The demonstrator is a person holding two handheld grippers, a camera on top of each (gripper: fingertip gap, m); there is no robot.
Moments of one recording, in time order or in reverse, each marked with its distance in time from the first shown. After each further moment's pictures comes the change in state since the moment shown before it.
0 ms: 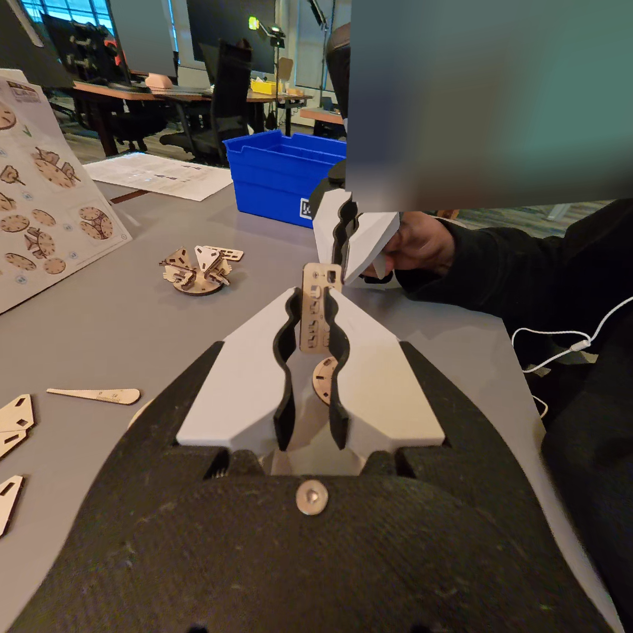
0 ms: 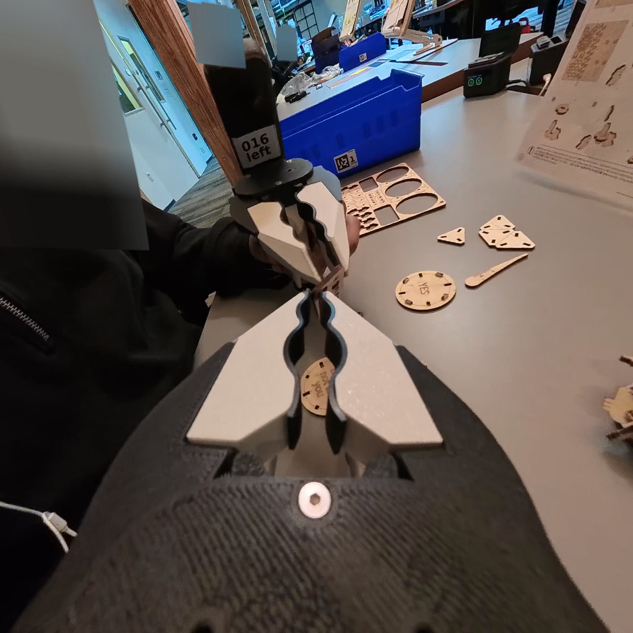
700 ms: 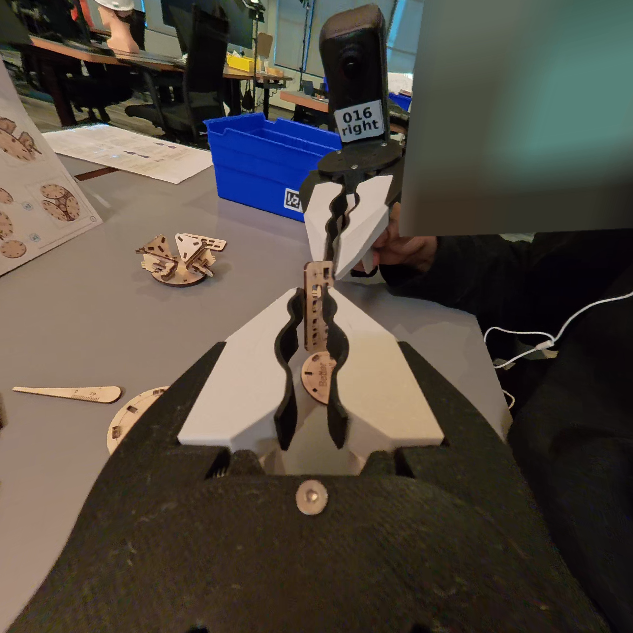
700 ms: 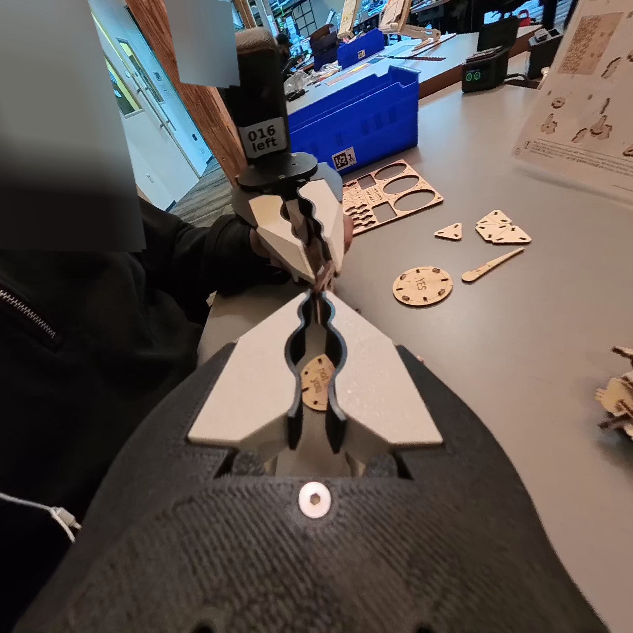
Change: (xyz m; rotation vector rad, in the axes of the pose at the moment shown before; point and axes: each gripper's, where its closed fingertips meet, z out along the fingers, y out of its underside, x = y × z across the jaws) left arm 0.002 0.001 0.000 -0.035 0.069 -0.071; right arm 0.003 0.000 -0.004 -0.005 0.006 0.017
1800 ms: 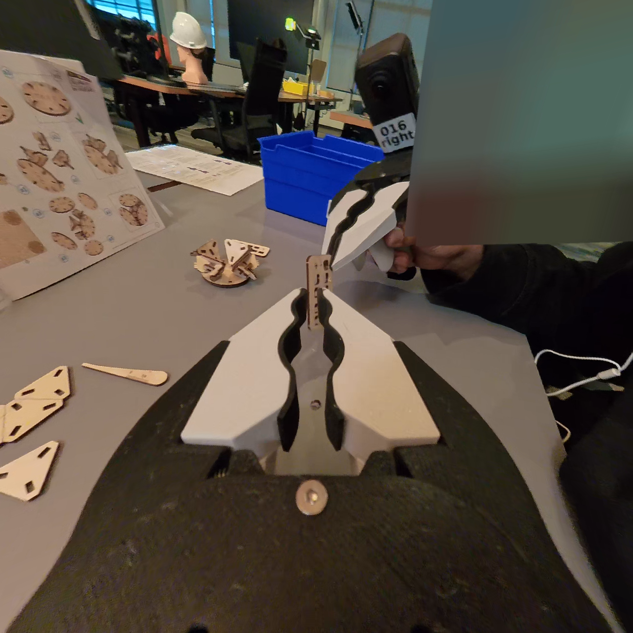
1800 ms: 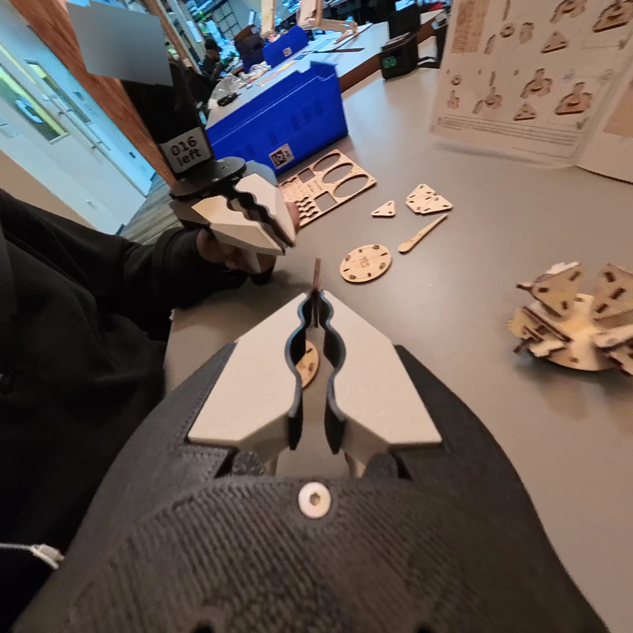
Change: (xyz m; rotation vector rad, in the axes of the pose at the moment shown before) left arm -0.021 -0.003 -0.005 0.047 -0.152 0.018; right arm 0.036 0.005 -0.019 -0.004 0.175 0.103
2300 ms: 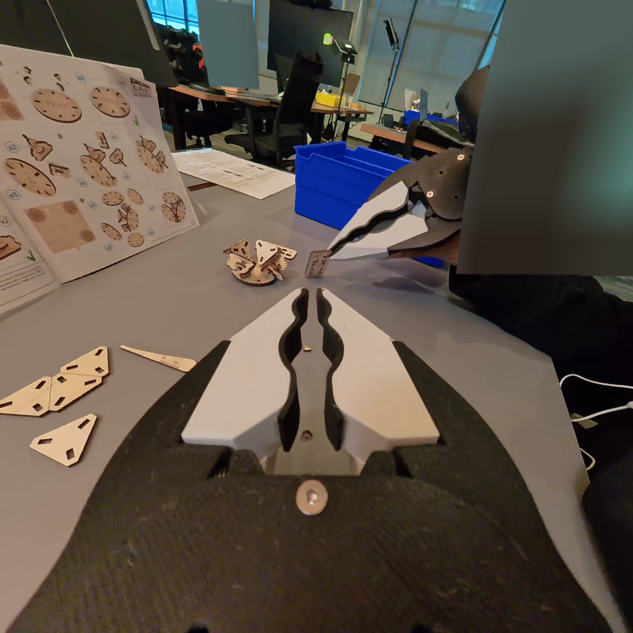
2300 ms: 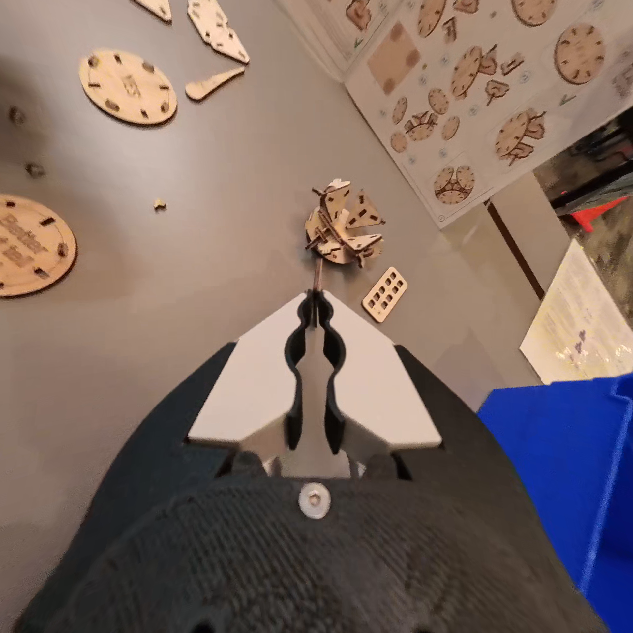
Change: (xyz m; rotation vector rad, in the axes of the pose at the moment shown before) left arm -0.019 -0.003 -0.006 0.025 -0.085 -0.040; right arm 0.085 0.026 -0.059 -0.423 0.768 -0.550
